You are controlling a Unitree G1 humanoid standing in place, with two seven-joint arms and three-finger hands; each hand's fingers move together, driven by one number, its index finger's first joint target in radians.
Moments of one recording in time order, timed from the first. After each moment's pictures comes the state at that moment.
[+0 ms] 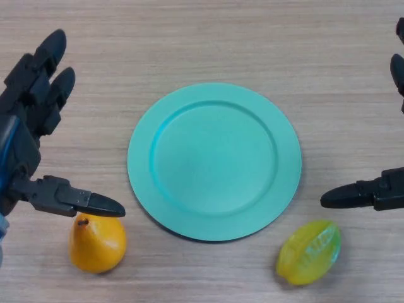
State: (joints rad) left arm -0.04 0.31 0.26 -0.52 -0.17 0.31 -0.29; right arm -0.03 -0.25 -0.10 -0.69 -0.06 0.44 0.13
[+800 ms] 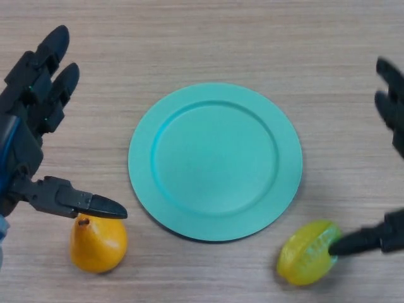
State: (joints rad) left arm -0.04 0.31 0.26 -0.55 -0.22 0.29 -0.30; right arm 0.14 -0.22 -0.14 -0.72 -0.07 0.35 0.33
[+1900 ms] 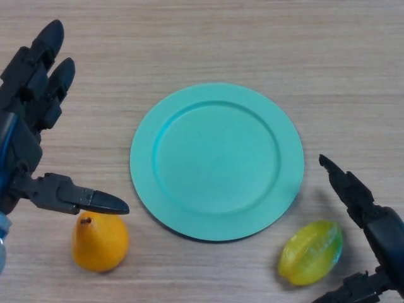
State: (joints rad) left arm -0.04 0.30 0.25 -0.56 -0.21 0.29 -0.26; right arm 0.23 -0.21 -0.03 -0.15 -0.24 -0.25 0.23
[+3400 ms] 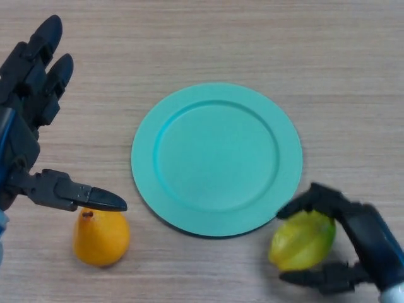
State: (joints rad) left arm -0.06 0.31 0.26 -0.56 -0.22 0.32 -0.26; right arm 0.18 -0.21 0.09 -0.26 -0.31 -0.09 0.14
